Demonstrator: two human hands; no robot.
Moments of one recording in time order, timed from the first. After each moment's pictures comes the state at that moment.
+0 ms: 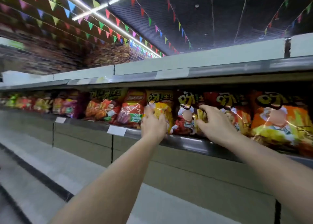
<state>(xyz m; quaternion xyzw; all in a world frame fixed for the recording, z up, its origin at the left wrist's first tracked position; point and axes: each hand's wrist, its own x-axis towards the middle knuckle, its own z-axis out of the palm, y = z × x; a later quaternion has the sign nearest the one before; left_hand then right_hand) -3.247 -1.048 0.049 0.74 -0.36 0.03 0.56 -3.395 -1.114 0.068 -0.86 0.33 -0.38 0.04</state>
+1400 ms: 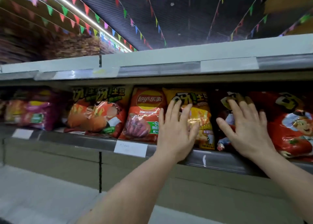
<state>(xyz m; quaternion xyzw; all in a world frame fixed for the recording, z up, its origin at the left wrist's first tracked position) -3.119 -1.089 0.034 0.59 -0.64 0.30 0.40 -3.289 -1.147 0.050 -0.77 0.45 -0.42 -0.16</state>
